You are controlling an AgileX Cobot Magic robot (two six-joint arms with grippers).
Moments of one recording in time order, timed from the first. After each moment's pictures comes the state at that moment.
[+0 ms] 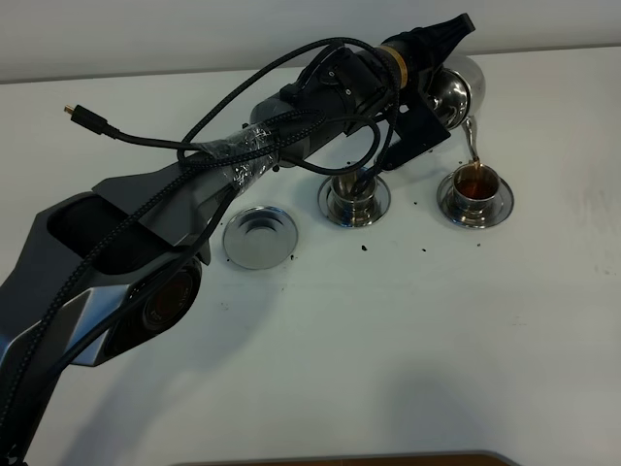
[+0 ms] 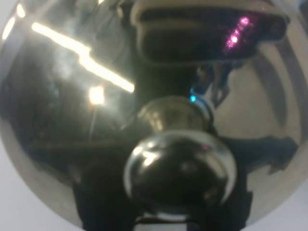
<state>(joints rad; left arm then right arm) -0.66 2.54 -2.20 0.47 0.18 1.81 0.09 -0.01 -0.52 0.02 1.12 -0.02</state>
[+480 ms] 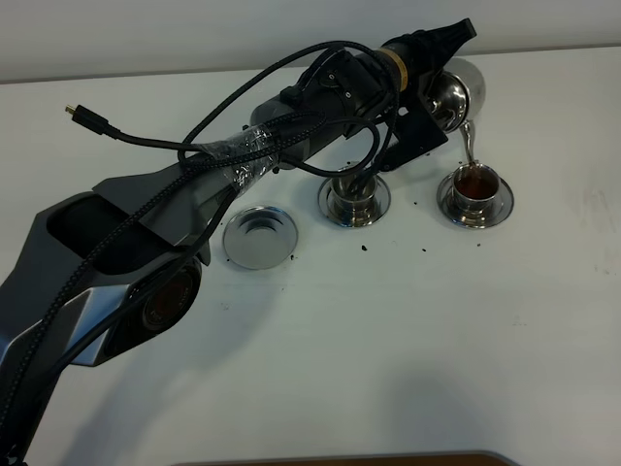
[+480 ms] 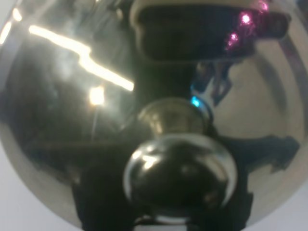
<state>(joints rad) -0.66 2.54 -2.19 0.48 0.15 1.85 0.09 -0.01 -0.52 0.02 1.12 -0.02</state>
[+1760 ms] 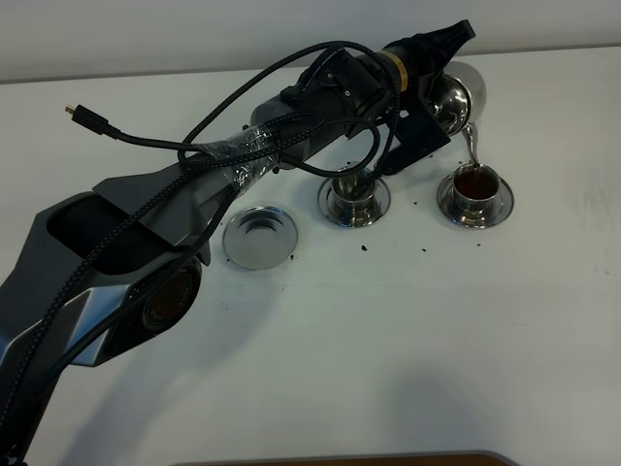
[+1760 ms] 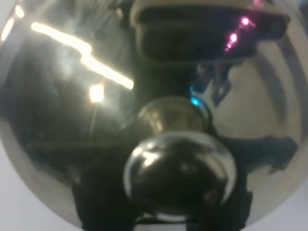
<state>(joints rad) -0.66 2.54 -2.19 0.41 0.18 1.86 0.09 -0.01 -0.52 0.02 1.12 -0.02</state>
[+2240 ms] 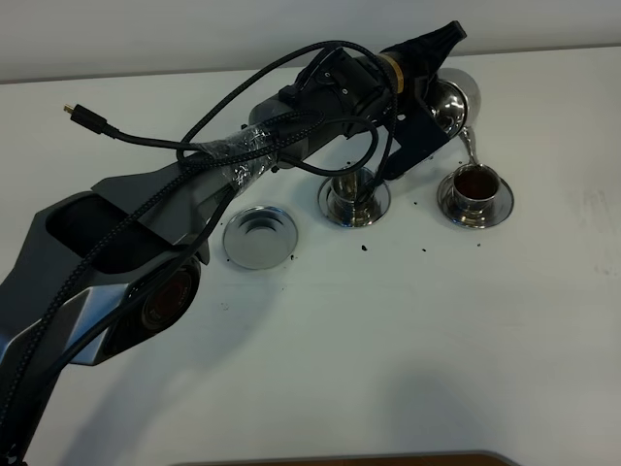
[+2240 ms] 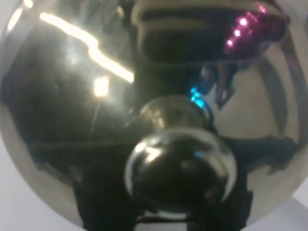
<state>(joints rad) -0.66 2.54 -2.19 0.38 0.23 1.80 0.09 -0.01 -0.52 0.02 1.12 -0.02</state>
